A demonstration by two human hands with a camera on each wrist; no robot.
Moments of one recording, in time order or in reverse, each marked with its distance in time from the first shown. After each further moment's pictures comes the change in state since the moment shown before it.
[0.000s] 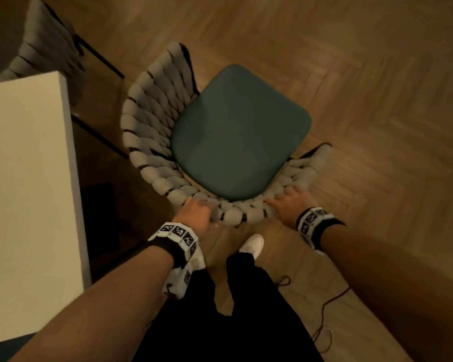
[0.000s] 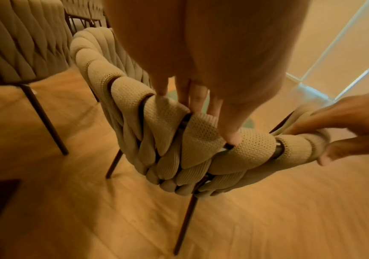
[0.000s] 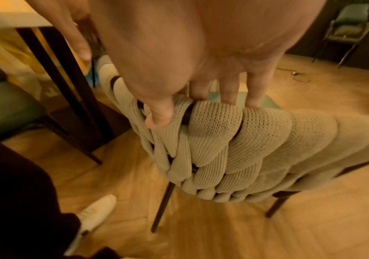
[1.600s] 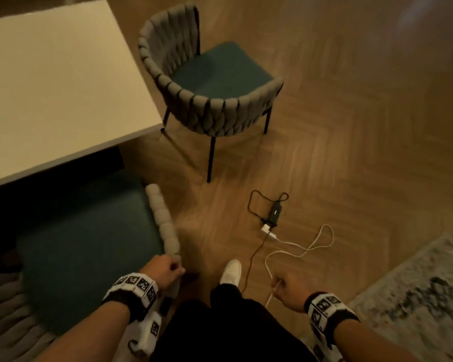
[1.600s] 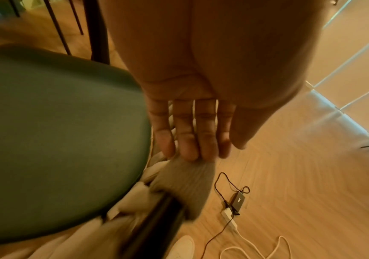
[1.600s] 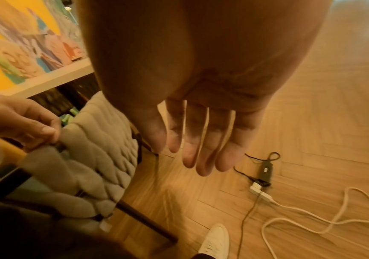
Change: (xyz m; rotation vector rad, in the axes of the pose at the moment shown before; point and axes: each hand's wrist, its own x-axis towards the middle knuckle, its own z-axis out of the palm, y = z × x) left_hand -0.470 -0.166 0.428 -0.133 -0.142 -0.044; right_hand -0.427 -0.584 0.220 1.067 -0.285 0.468
